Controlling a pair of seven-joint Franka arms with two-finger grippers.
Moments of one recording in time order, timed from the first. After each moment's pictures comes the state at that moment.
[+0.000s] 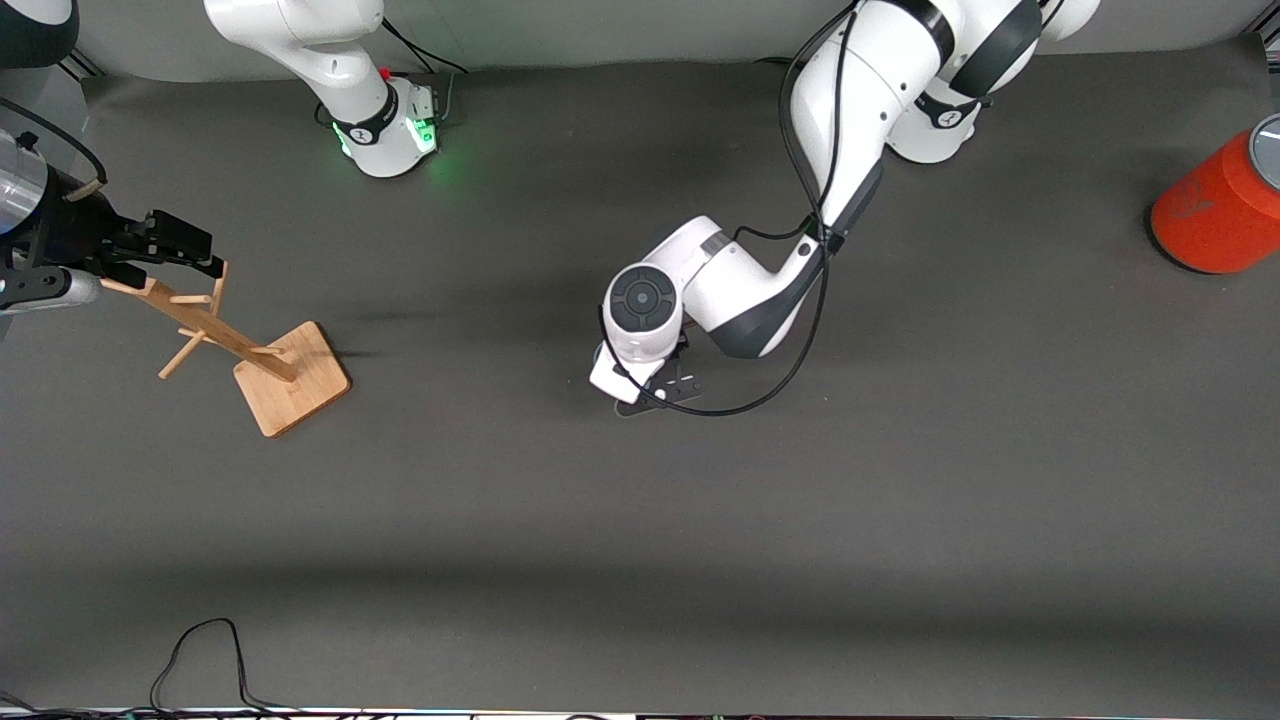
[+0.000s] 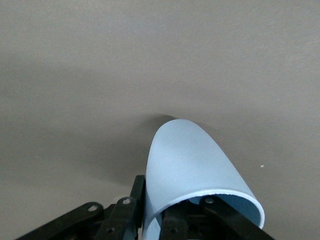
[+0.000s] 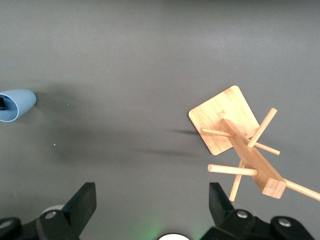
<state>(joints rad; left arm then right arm) -0.61 0.82 -0.23 -1.28 0.02 1.98 -1.05 0.05 -0.05 -0.04 -1.66 0.08 1.53 -0.04</state>
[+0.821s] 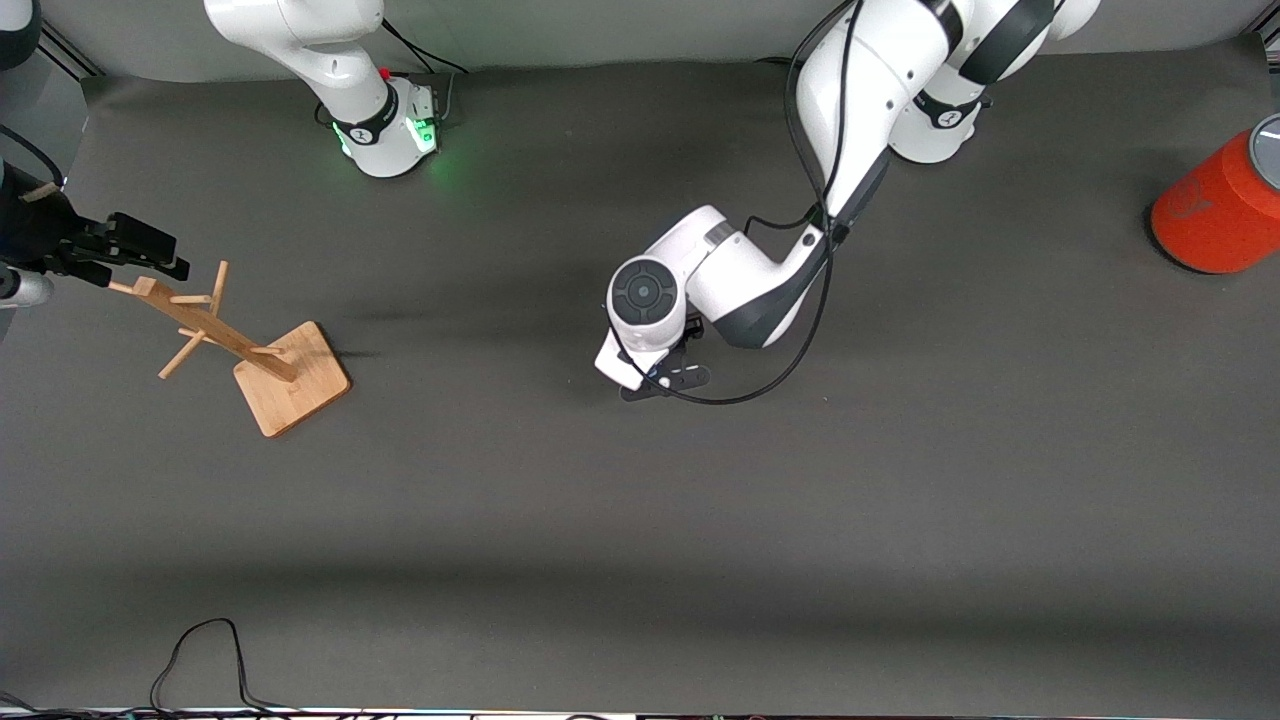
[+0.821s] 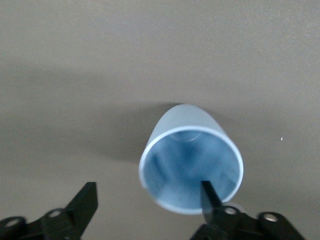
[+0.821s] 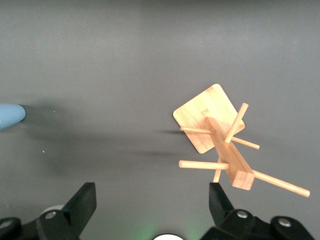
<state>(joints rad) -0.60 0.75 -0.24 -1.32 0.02 1.90 -1.02 0.05 -0.06 -0.10 -1.66 0.05 1.53 -0.05</state>
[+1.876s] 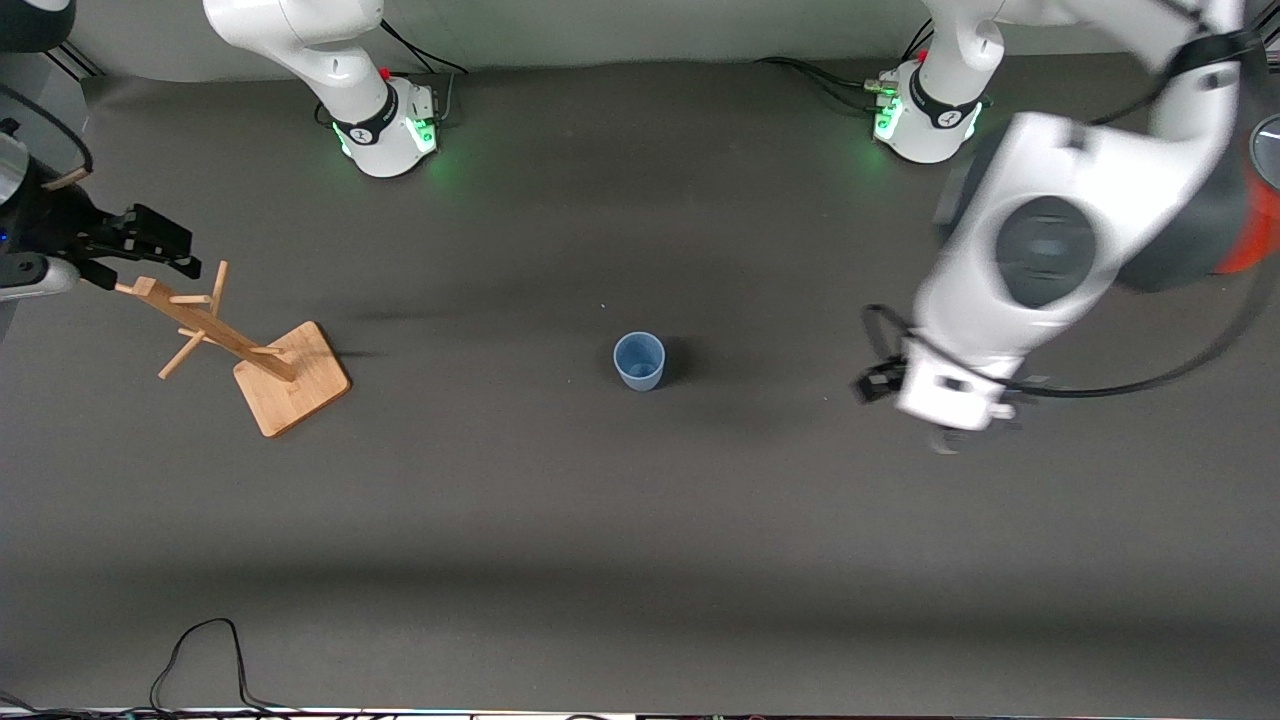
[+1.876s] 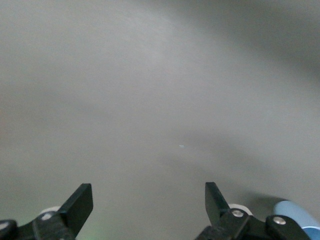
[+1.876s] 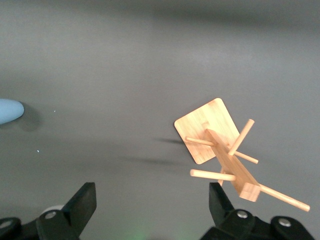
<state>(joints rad) -0.21 0.36 -0.14 -1.33 0.12 1.52 -0.69 0.13 -0.08 -0.10 -1.66 0.01 1.57 -0.06</state>
